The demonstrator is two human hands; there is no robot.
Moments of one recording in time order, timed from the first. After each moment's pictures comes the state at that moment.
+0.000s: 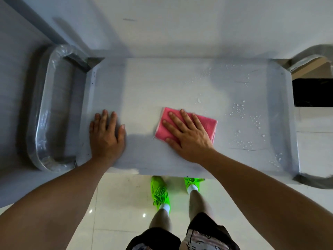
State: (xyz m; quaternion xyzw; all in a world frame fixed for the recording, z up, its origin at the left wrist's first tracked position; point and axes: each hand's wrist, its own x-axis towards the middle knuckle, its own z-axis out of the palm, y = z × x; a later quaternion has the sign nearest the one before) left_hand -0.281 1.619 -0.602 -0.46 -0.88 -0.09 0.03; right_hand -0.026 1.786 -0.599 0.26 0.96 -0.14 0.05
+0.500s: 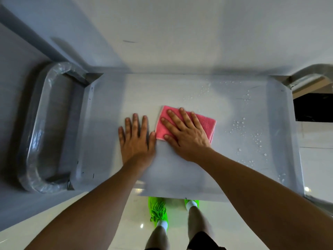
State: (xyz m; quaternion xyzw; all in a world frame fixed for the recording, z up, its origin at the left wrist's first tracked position) left_hand -0.214 1.712 -0.601 -0.44 -0.89 -0.01 -0.10; right_hand -0.061 1.844 -0.603 0.26 0.95 -0.14 0.05
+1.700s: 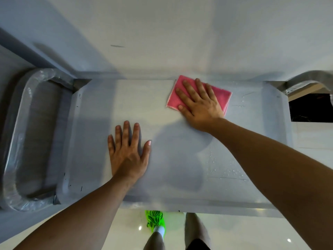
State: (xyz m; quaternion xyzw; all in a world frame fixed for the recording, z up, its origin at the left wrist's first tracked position) left_hand -0.214 1.708 -0.605 -0.45 -0.89 0.00 -0.08; right_hand -0.067 1.970 -0.599 0.31 0.94 -0.12 0.07
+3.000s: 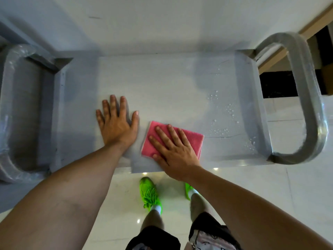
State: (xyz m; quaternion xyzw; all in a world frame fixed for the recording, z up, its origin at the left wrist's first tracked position) left_hand -0.214 1.710 -0.613 -0.44 -0.89 -0.02 -0.07; right_hand 0.020 1.734 -0.603 0.29 0.94 -0.16 0.05
